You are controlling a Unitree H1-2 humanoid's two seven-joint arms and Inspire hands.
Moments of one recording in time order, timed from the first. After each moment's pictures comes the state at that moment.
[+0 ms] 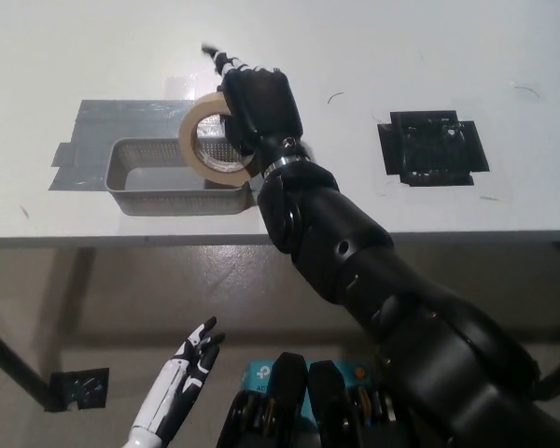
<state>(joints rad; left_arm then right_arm) 0.05 0.14 -0.16 -0.06 0.20 0.04 -0.09 -1.25 0.20 0.47 1.41 -0.68 -0.10 -0.61</state>
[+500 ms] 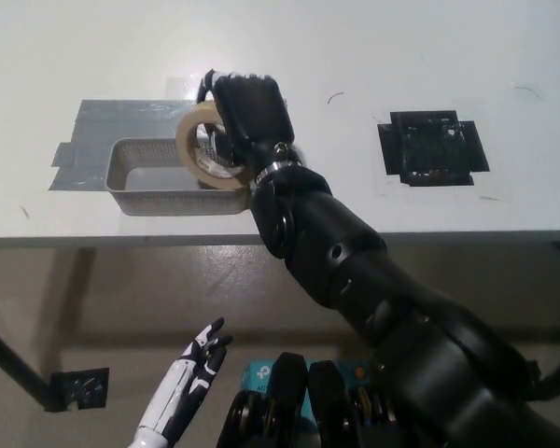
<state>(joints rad) 0.05 0.14 -0.19 -0.08 0.21 0.06 -0.09 -1.25 0.22 0.49 1.42 -0.66 -0.08 -0.53</state>
